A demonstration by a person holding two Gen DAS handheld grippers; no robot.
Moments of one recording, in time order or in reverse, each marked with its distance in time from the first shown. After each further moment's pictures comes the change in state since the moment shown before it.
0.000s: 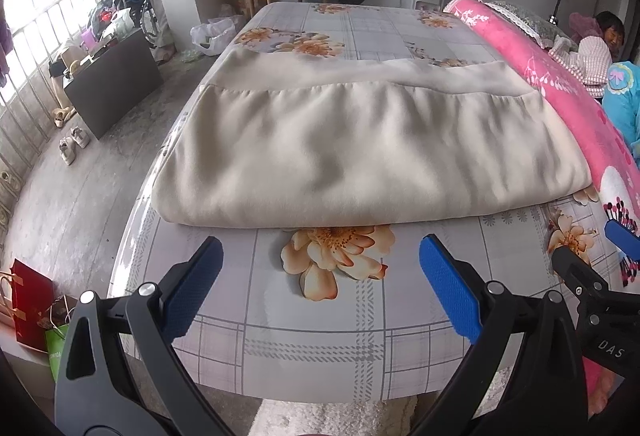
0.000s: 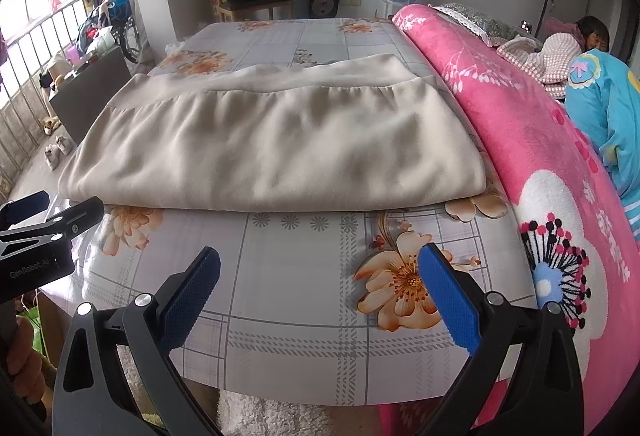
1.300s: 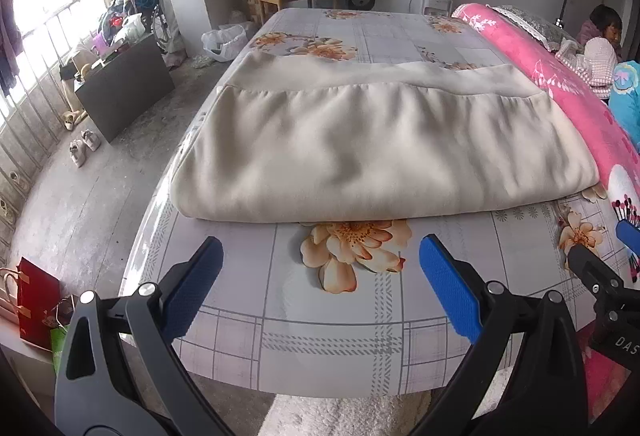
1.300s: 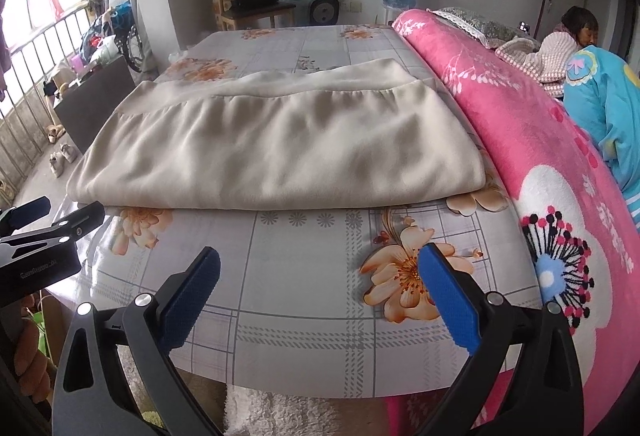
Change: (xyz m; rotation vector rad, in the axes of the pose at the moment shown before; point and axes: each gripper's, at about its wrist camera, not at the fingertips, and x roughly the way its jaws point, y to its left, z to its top) left arm -0.004 0.007 -0.009 -0.006 -0.023 0.032; right arm -0.006 0.000 -0.008 0.014 -0.027 0.015
